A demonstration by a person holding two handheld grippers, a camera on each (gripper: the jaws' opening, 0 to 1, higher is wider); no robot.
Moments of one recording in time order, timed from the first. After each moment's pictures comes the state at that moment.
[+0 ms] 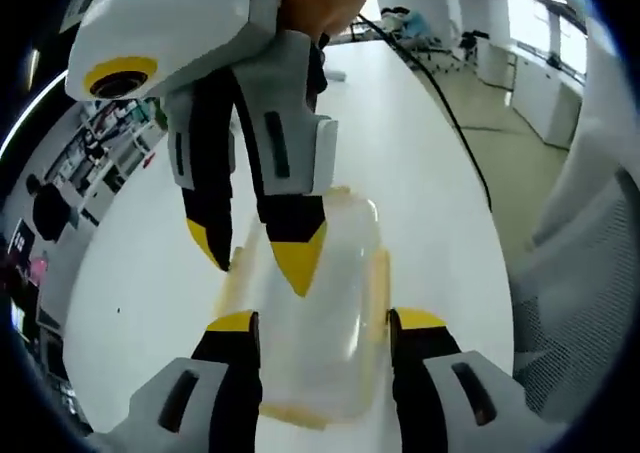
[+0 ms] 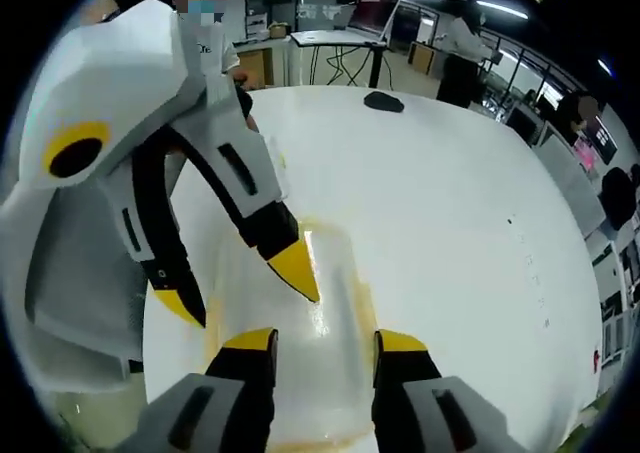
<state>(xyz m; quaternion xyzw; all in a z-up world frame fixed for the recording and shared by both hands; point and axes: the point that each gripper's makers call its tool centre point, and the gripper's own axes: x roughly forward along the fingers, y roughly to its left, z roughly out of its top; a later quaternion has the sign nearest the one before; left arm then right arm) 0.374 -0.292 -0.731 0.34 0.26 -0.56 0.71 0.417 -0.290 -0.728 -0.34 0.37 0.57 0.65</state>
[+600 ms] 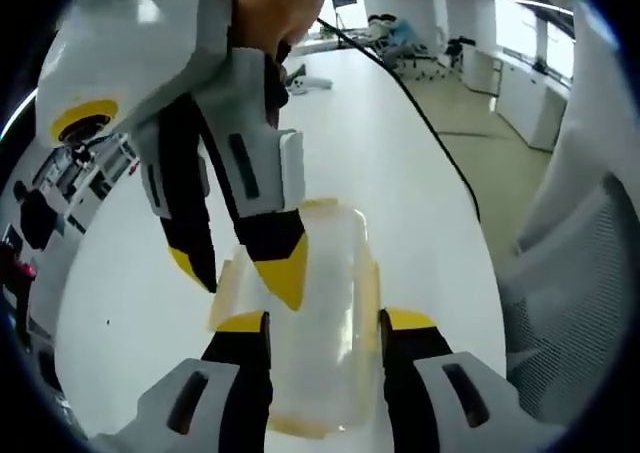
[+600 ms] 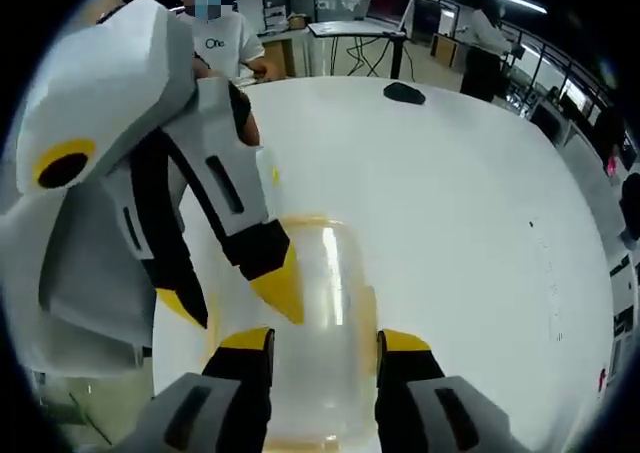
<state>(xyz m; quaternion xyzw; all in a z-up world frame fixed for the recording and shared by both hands) 0.369 -0.299 -0.732 0.34 0.26 -0.58 0.69 0.418 -0.287 -0.733 -0.35 0.40 0.61 0.59</state>
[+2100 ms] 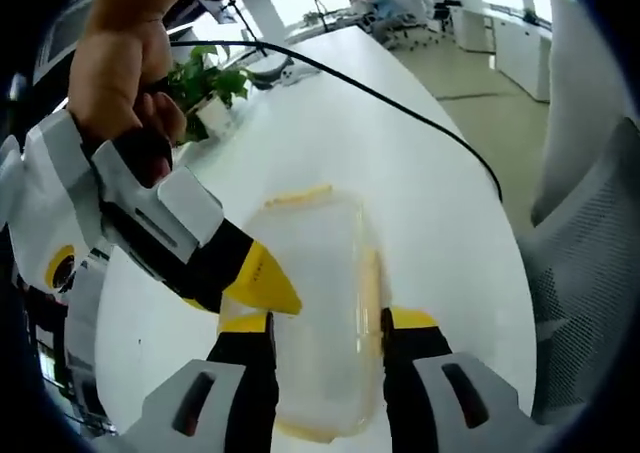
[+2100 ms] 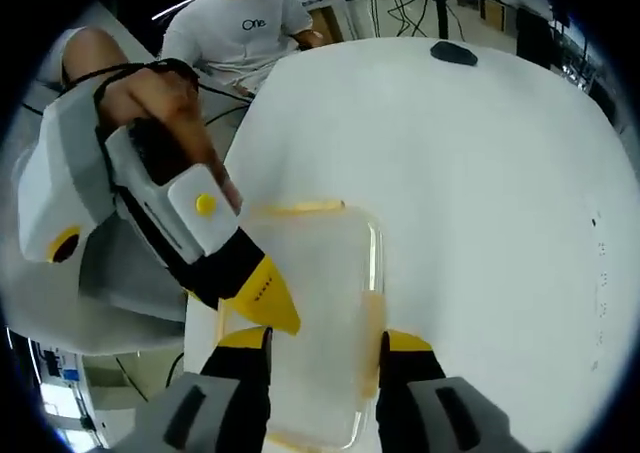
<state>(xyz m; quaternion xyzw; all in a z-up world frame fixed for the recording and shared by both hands) 0.376 -0.306 -0.738 0.44 0.18 -0.54 0.70 0.410 -0.284 -0.745 -0.35 0.48 0.65 0.47</state>
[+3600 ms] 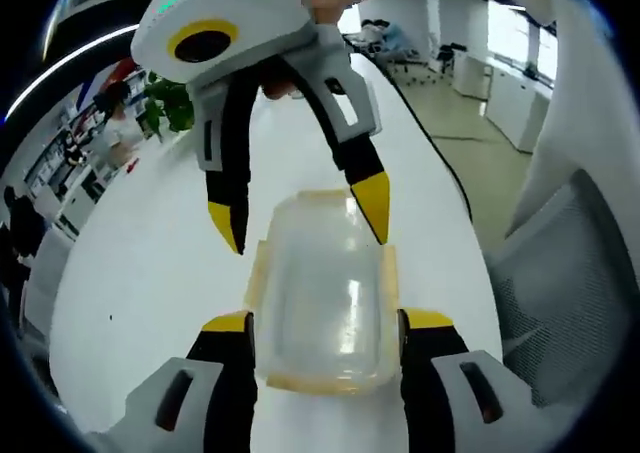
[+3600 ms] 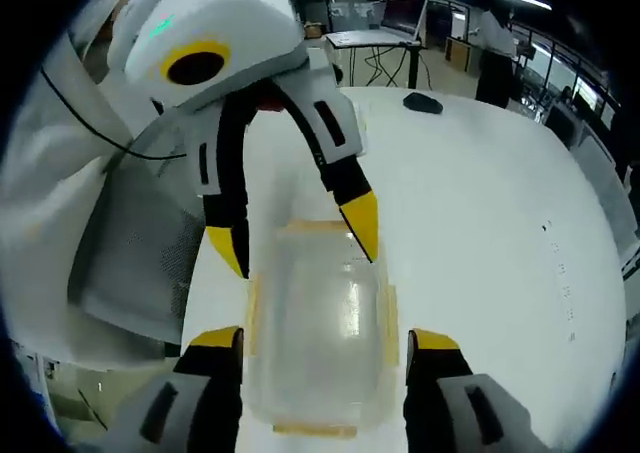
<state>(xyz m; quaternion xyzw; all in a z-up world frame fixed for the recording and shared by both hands) 0.387 -0.267 -0.714 0.33 0.27 -0.61 0.67 0.391 -0.299 -0.716 -0.32 0.39 0.63 0.59</state>
